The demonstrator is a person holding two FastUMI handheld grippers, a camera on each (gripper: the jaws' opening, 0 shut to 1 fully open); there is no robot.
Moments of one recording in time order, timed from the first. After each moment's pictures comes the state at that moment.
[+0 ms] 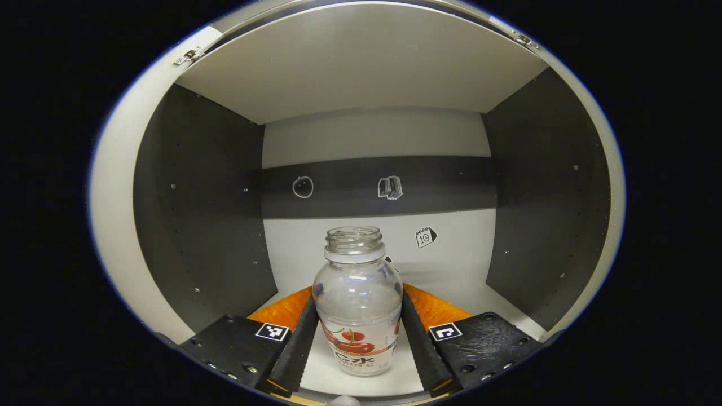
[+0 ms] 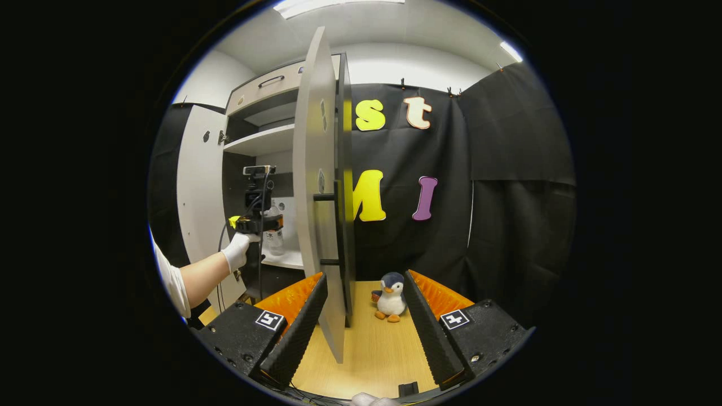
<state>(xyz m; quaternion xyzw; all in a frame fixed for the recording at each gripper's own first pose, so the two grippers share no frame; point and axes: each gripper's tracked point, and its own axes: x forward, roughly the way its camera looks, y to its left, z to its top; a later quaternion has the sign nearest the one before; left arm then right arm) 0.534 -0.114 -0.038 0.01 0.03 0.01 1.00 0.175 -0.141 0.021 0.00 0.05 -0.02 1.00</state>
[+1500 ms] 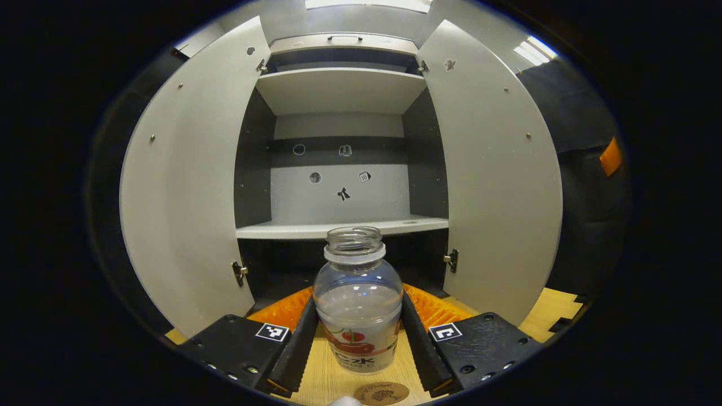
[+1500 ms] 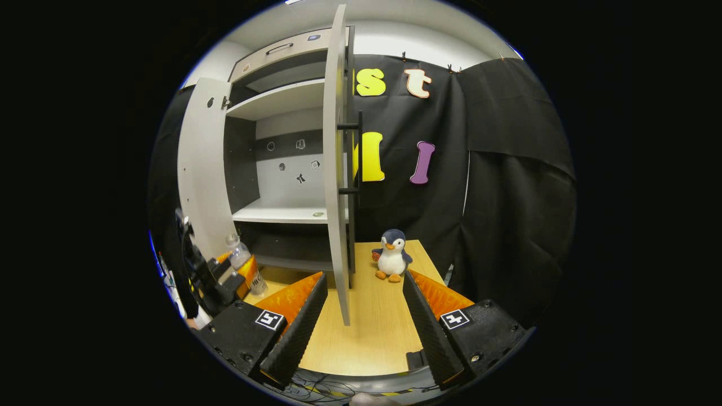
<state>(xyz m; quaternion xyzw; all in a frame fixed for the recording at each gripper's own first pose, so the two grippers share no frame) 0.259 -0.143 -0.229 0.00 0.02 -0.11 0.99 0.143 -0.119 -0.066 -0.01 0.14 -0.05 0.99</state>
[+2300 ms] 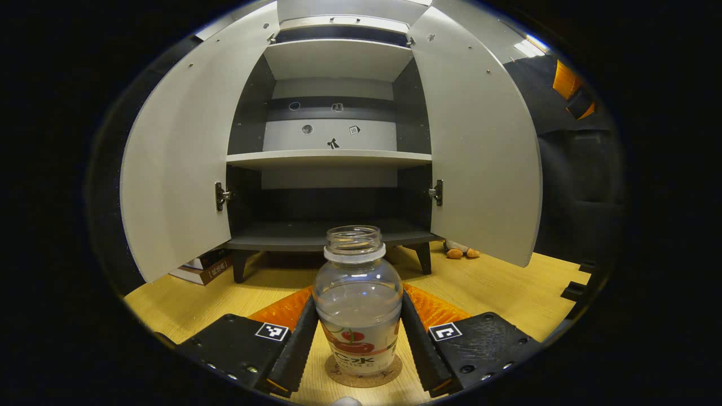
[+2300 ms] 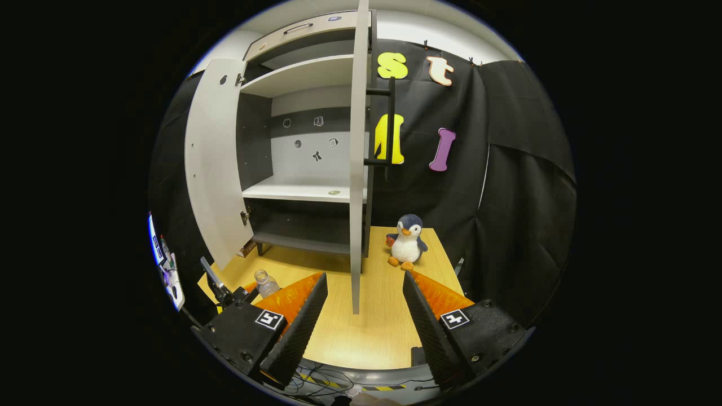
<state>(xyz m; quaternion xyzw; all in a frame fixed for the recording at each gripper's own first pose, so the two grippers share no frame) 0.231 -0.159 -0.357 0.00 0.07 -0.12 0.99 0.148 -0.109 -0.107 -0.04 0.20 -0.01 0.98</state>
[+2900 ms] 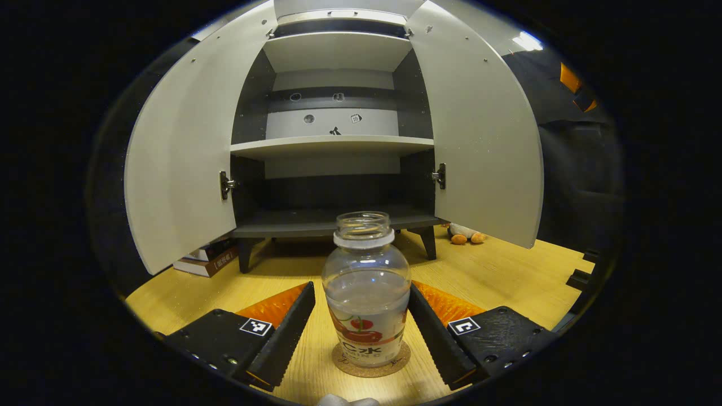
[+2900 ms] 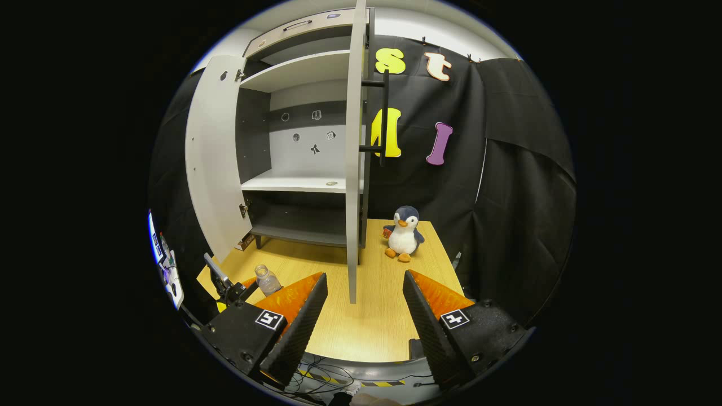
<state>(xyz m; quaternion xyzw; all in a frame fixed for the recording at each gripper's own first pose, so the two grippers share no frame) 0.222 -0.149 -0.364 0.02 0.09 -0.12 0.99 0.127 -0.113 -0.114 -0.04 0.20 -0.01 0.98</state>
